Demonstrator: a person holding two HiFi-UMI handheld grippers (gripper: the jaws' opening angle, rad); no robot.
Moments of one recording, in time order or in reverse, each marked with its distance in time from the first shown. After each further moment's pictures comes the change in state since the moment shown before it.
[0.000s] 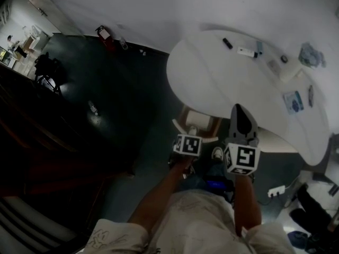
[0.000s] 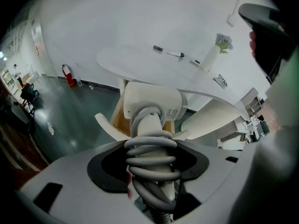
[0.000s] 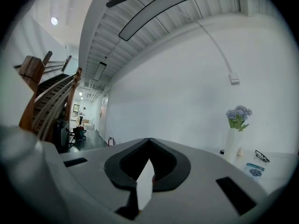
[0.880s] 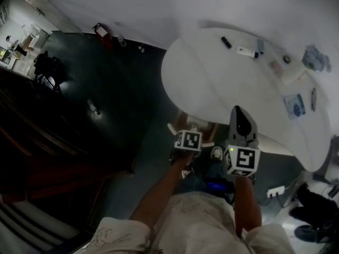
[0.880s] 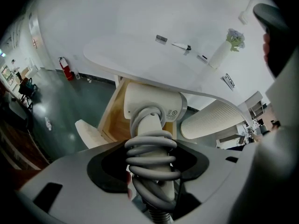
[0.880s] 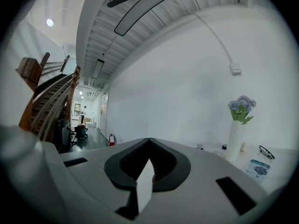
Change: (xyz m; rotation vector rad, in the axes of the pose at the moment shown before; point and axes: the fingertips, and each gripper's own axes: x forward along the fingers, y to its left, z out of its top) left arm 0.047 -0.010 0.031 -0.037 0.063 -0.015; right arm 0.031 -0.028 -0.022 0.043 0.059 0.034
